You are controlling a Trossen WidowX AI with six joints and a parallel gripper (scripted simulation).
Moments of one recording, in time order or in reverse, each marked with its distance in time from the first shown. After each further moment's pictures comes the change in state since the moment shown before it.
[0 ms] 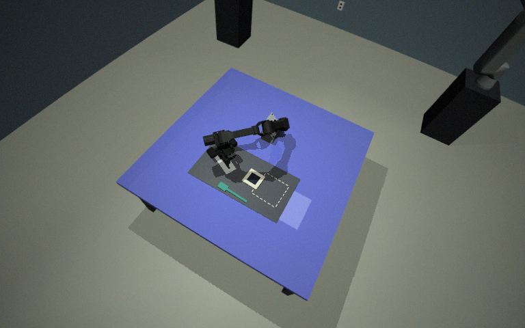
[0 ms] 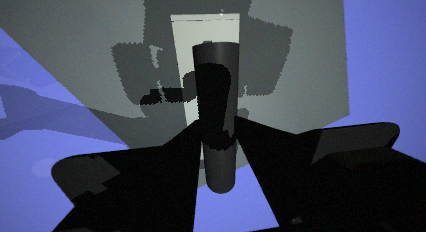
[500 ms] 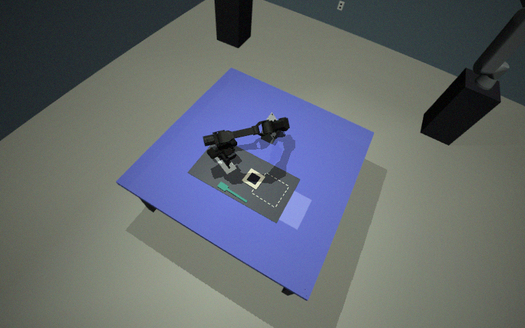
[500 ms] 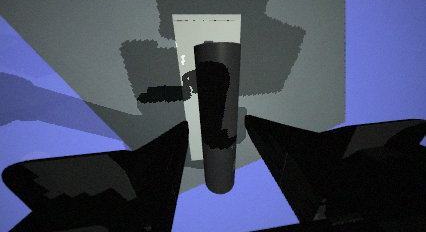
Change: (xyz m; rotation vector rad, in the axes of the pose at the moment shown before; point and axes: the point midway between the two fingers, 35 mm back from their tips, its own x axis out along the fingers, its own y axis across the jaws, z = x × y) arm 0.000 0.000 0.000 -0.058 0.000 0.000
